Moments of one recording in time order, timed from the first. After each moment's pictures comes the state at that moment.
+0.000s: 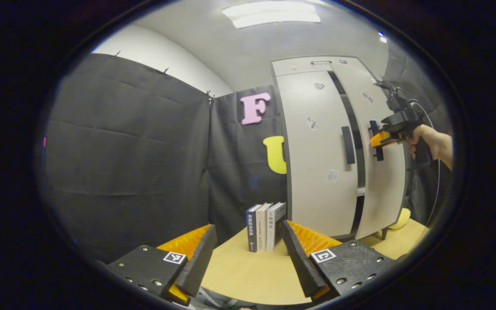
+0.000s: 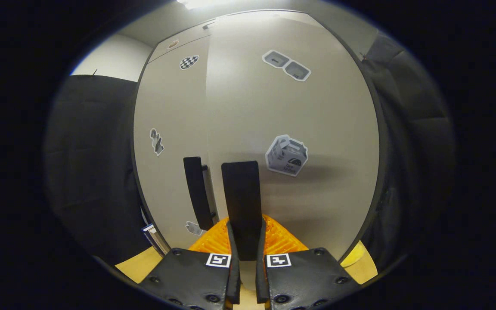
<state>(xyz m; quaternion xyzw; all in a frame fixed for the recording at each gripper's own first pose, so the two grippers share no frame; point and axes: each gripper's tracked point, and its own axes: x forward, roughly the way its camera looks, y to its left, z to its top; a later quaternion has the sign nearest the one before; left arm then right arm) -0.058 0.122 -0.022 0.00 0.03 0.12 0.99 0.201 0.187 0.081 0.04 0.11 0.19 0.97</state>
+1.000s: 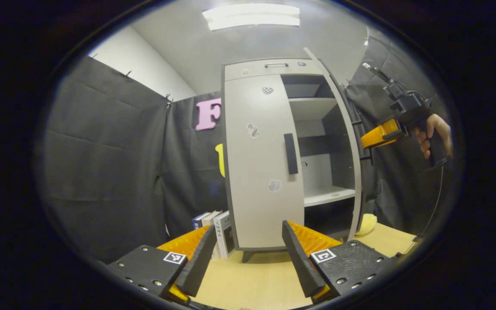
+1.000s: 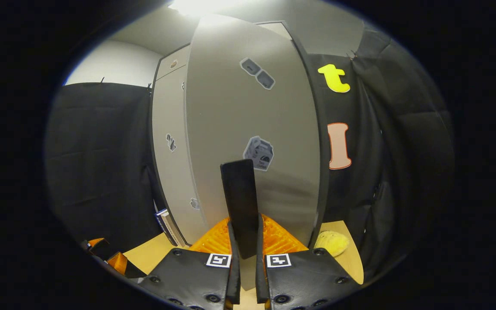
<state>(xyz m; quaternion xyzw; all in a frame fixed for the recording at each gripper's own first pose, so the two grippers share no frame) -0.018 -0.014 0.000 0.00 0.01 -0.01 1.00 0.121 0.086 0.087 0.05 0.13 0.22 0.97</state>
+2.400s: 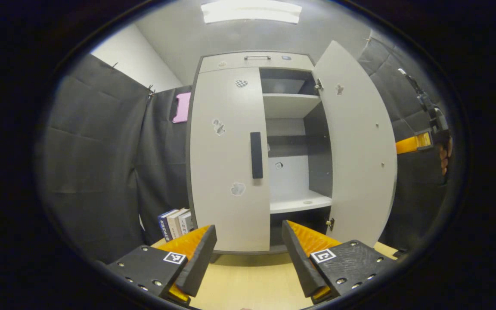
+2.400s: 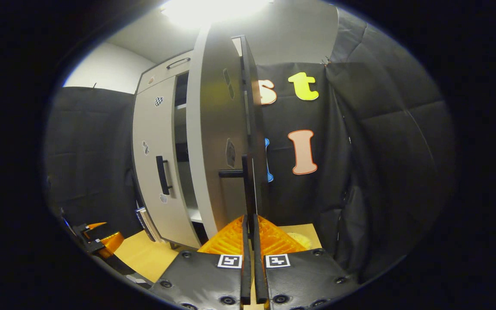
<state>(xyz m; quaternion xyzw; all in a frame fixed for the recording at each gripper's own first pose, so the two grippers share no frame) 0.030 -0.103 0.024 -0.03 0.03 -0.06 1.00 0.105 -0.048 0.084 0.05 0.10 0.17 0.98</state>
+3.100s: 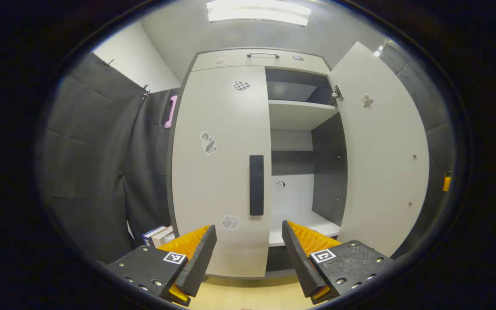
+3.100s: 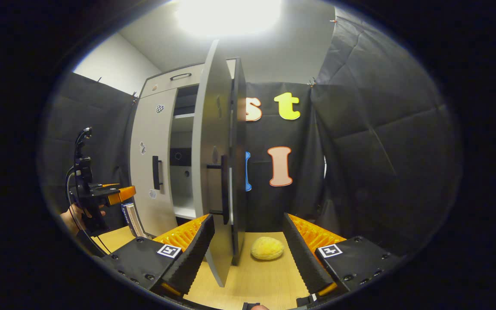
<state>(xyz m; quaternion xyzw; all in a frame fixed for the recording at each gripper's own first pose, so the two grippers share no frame) 0.158 -0.114 0.088 -0.04 0.01 -0.06 1.00 0.035 -0.132 0.086 0.02 0.04 0.09 0.99</state>
